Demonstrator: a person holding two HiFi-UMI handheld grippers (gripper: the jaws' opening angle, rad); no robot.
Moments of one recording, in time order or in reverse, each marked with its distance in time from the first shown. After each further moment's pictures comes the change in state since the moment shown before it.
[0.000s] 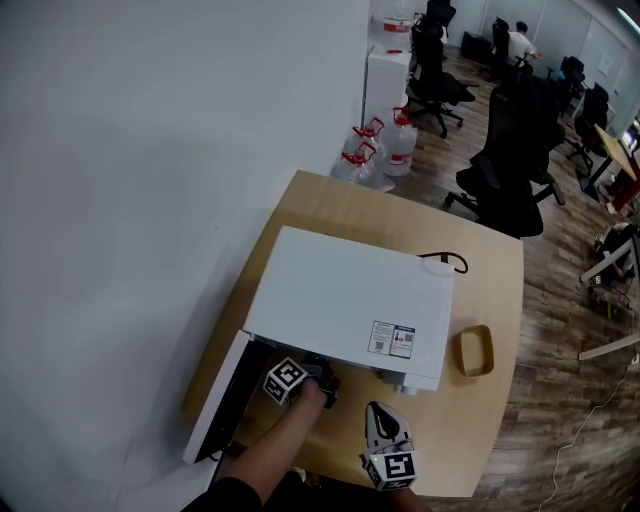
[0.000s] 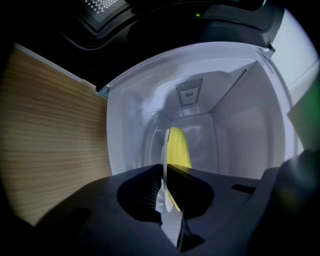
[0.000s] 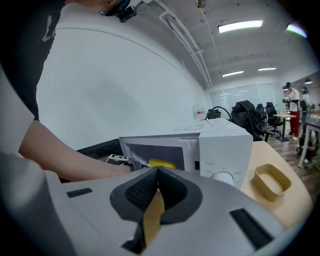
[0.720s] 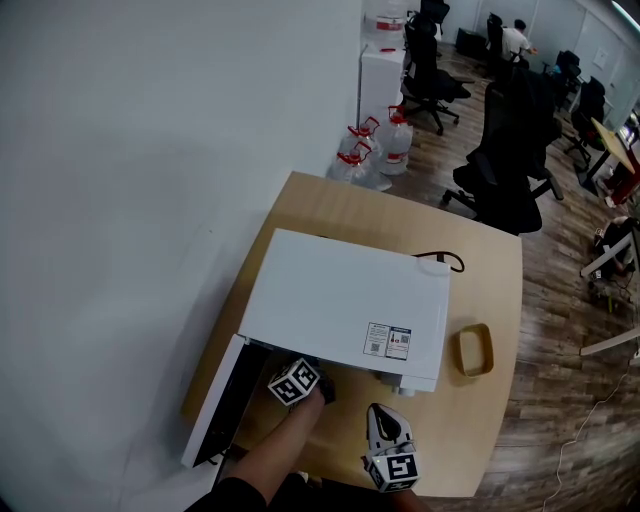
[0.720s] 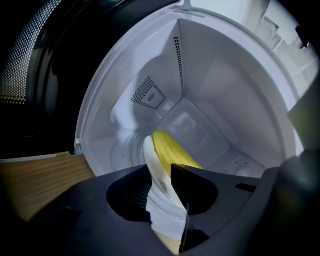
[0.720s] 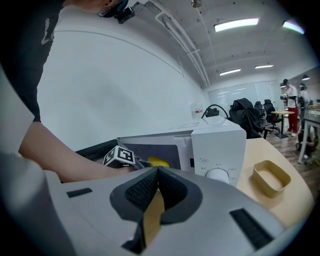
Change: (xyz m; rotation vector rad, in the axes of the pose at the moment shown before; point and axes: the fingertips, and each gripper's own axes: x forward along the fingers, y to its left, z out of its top) left arm 0.006 -0.015 0.018 0.595 -0.060 0.094; right arm -0.002 -0.009 0.003 0.023 -0.001 -0.012
